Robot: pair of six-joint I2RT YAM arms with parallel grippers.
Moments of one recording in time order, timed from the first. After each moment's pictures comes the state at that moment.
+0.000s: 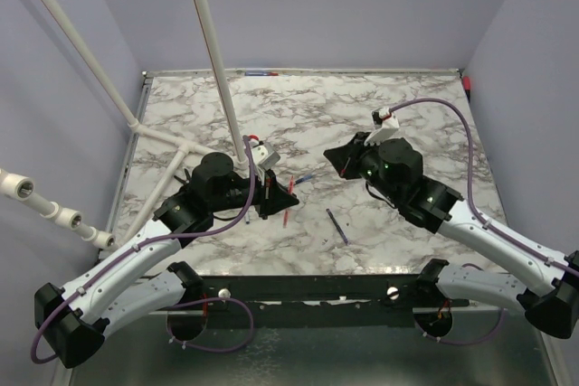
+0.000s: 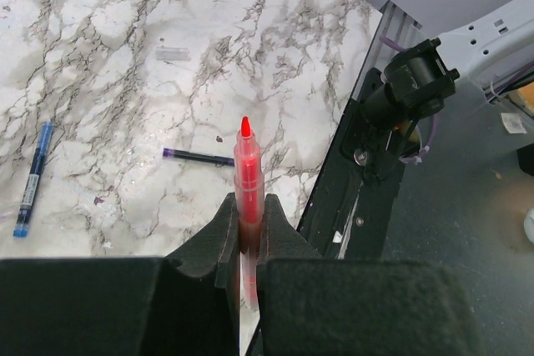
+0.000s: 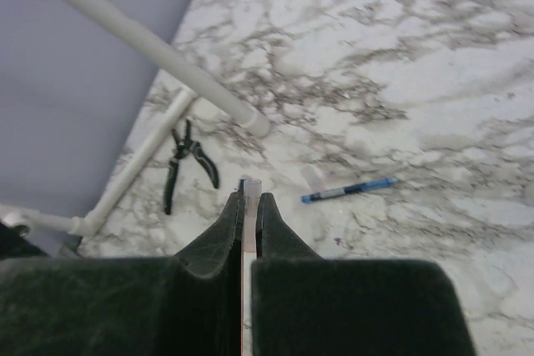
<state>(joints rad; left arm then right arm) -0.74 0.86 0.75 -0.17 0.51 -0.27 0.82 1.03 0.90 -0.15 0.27 0.60</state>
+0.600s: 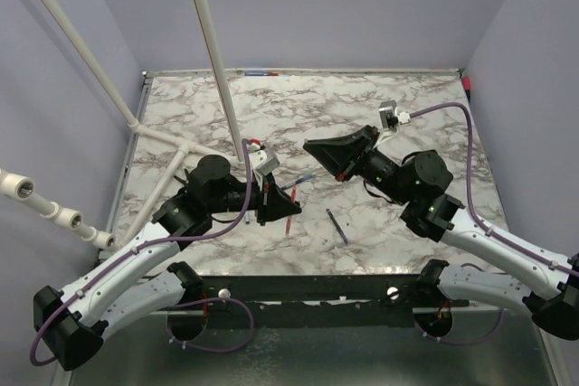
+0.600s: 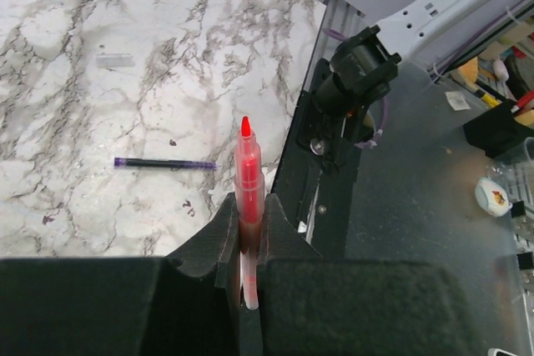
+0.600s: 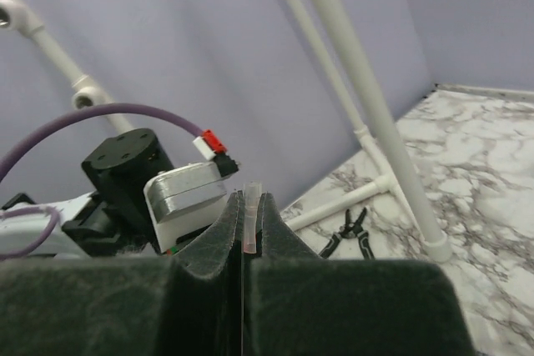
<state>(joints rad) -0.74 0.84 0.73 -0.13 0.63 -0.29 0.90 0.96 0.84 0.42 -0.06 0.54</state>
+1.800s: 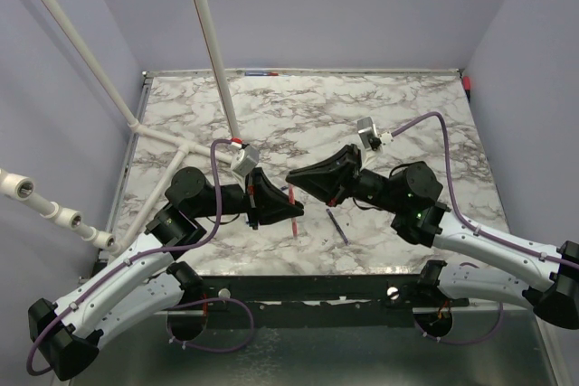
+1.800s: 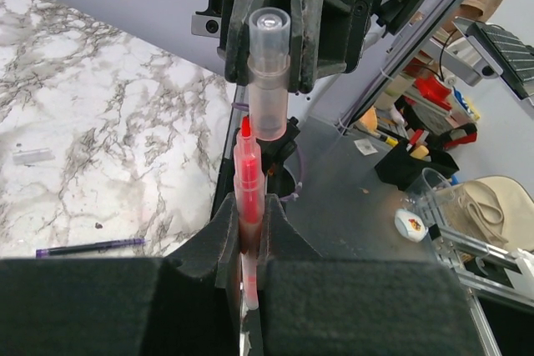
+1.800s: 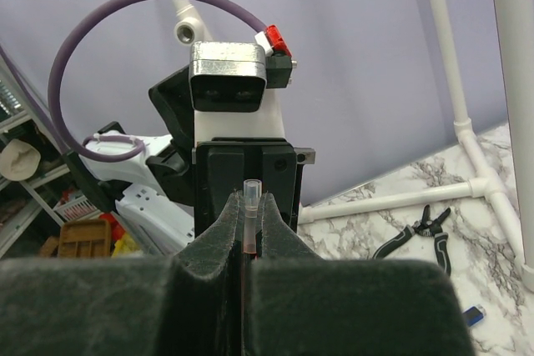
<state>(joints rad) -0.74 0.73 0.65 0.22 0.77 -0.55 1.01 1.01 0.78 0.61 -0.28 0.51</state>
